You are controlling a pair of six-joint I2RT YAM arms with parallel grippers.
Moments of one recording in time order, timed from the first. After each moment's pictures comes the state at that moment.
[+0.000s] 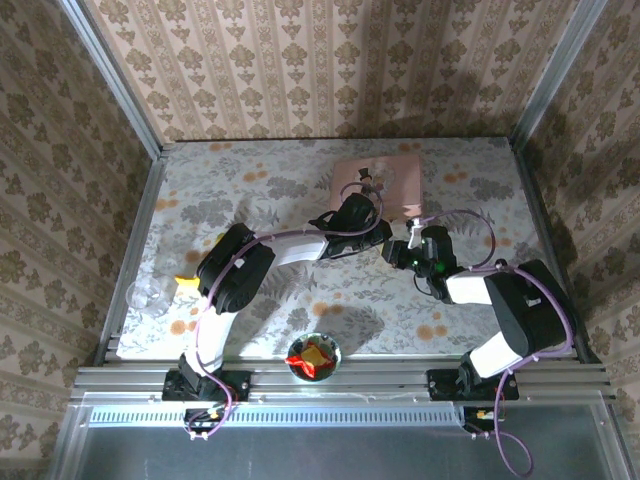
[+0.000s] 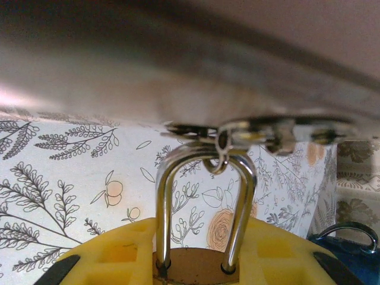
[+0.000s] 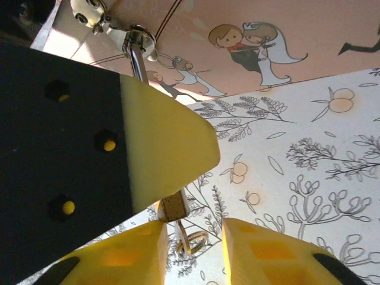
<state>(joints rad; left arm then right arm) -0.88 2.11 1.42 0.03 0.19 -1.05 0.27 1.54 0.44 0.55 -0.27 0.48</state>
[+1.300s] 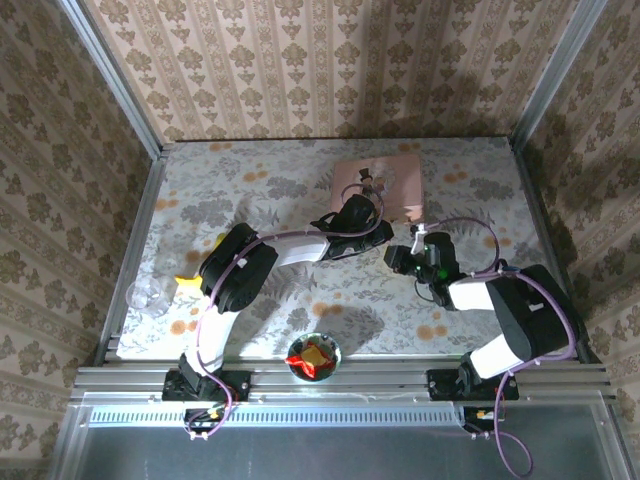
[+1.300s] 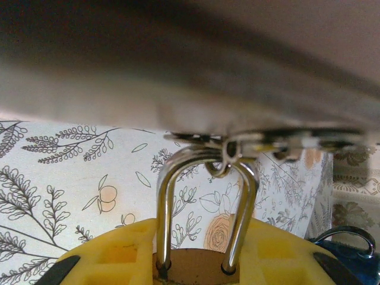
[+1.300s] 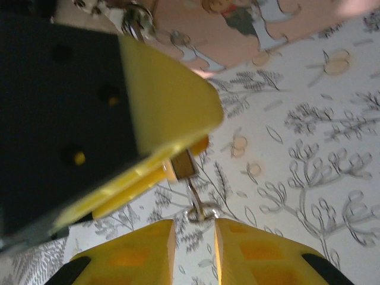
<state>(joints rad) -0.88 2.13 1.42 0.07 0.19 -1.07 0.26 1.53 0.39 0.62 -0.30 0.58</state>
